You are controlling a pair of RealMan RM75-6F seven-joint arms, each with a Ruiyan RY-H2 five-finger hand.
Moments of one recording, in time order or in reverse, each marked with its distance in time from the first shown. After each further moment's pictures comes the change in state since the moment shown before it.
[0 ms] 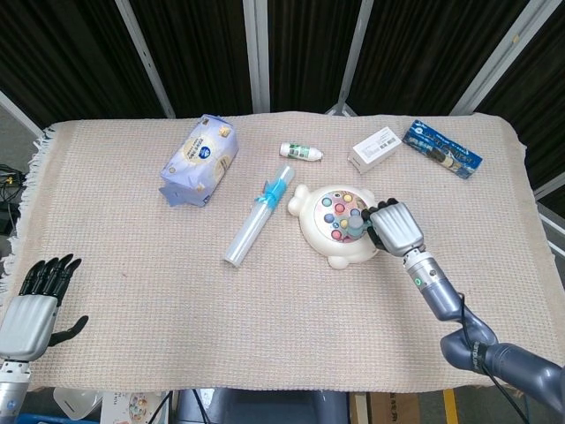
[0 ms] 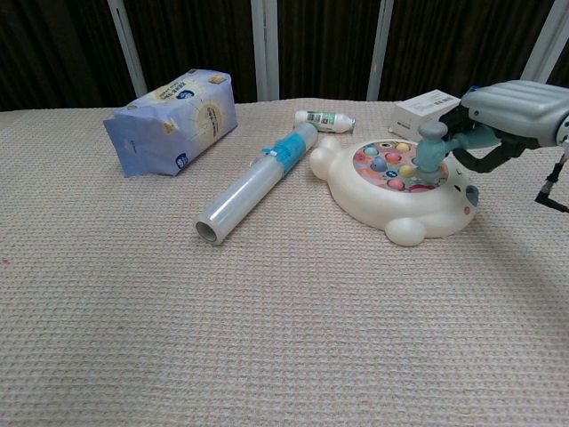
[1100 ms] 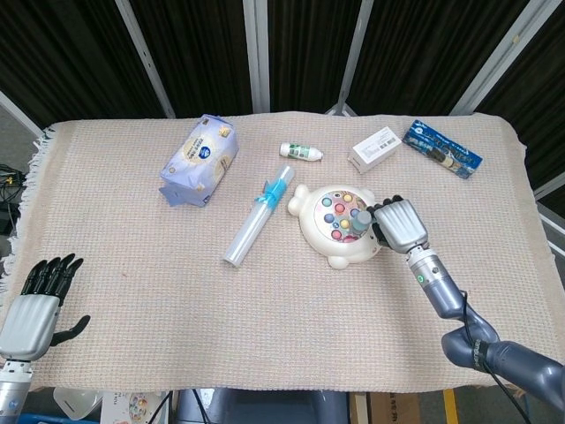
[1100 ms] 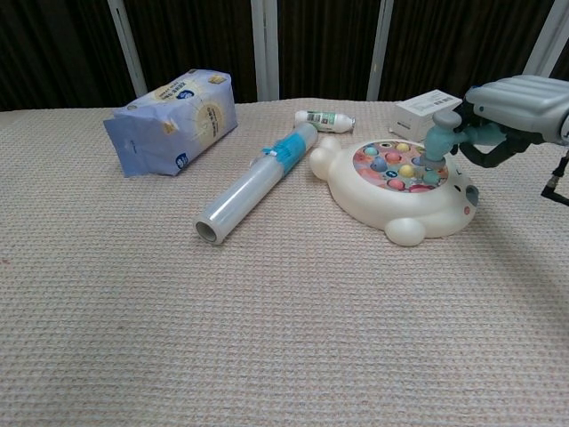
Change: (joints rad) left arm -0.005 -0.005 0.000 -0.002 0.001 0.000 0.005; right arm 0.014 0.013 -0.011 -0.012 0.050 0.003 -0.047
